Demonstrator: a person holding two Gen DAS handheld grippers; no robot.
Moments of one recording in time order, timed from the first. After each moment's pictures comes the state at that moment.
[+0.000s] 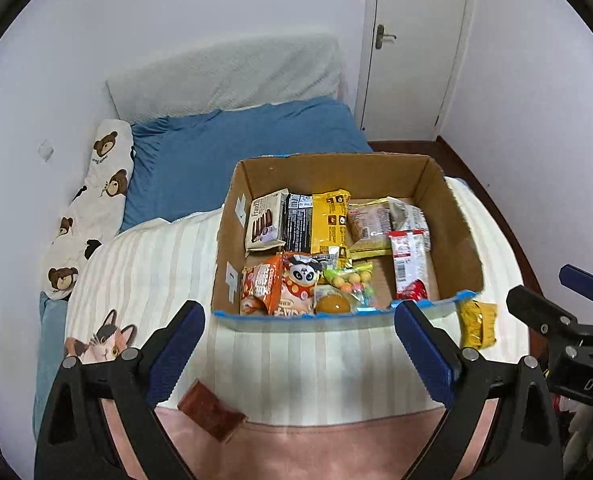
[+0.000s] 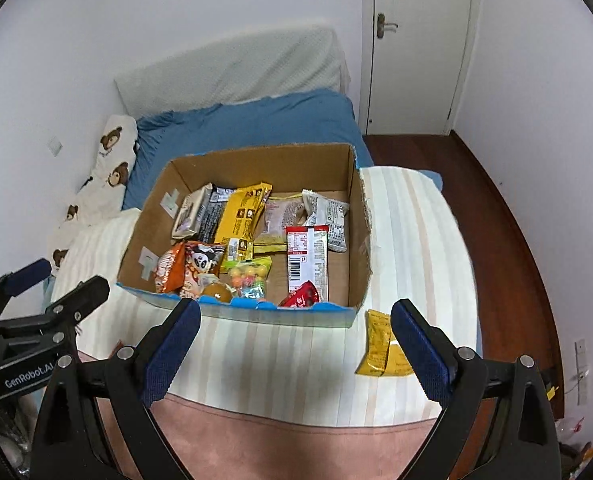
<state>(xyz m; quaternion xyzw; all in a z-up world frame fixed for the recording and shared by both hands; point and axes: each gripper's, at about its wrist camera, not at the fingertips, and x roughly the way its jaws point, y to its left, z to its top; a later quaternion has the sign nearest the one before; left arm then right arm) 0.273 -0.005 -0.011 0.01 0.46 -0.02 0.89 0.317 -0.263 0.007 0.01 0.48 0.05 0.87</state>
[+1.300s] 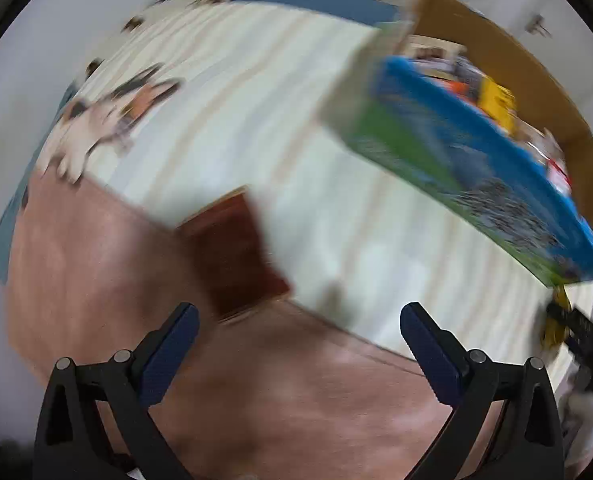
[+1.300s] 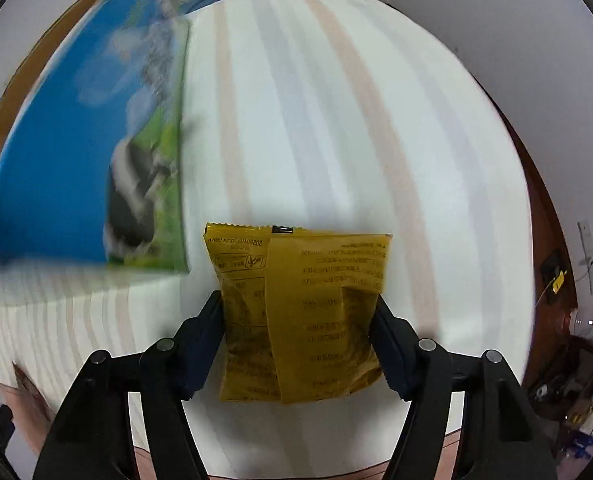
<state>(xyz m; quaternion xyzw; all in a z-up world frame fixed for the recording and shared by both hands) 0.224 0.094 -0.187 -0.19 0.61 0.15 0.76 0.364 -0.371 -0.232 0.09 0.63 -0.06 0.77</state>
